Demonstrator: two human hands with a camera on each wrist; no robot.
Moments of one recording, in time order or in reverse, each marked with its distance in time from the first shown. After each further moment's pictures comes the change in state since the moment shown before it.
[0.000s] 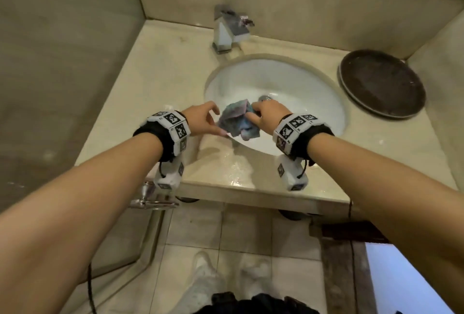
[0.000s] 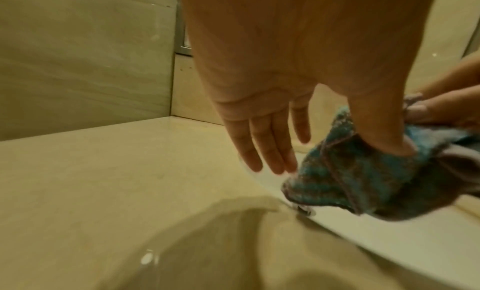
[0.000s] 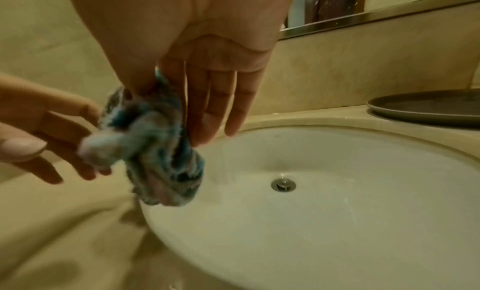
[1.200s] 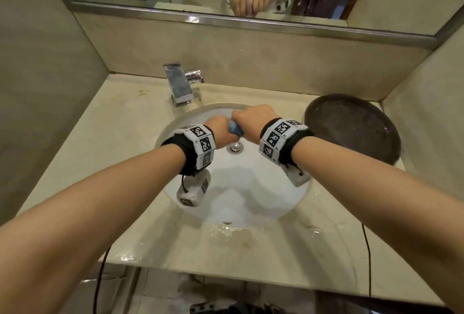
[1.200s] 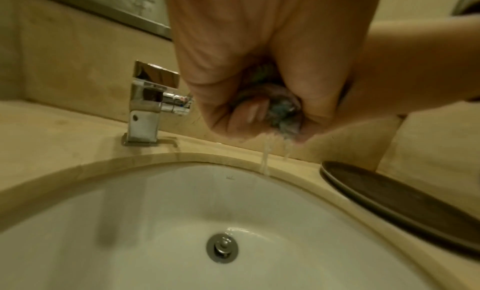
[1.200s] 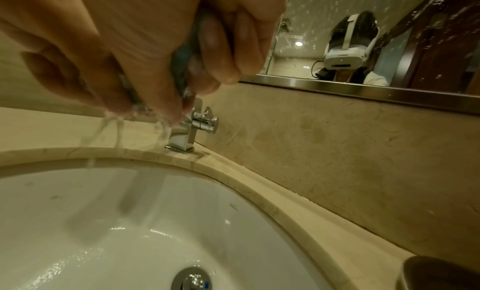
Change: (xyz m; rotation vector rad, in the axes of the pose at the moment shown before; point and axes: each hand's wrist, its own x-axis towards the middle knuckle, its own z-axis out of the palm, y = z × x) left_hand 0.138 0.181 -0.005 0.192 0.103 -0.023; right_hand 0.073 0.107 -0.113 -0.476 0.096 -0.256
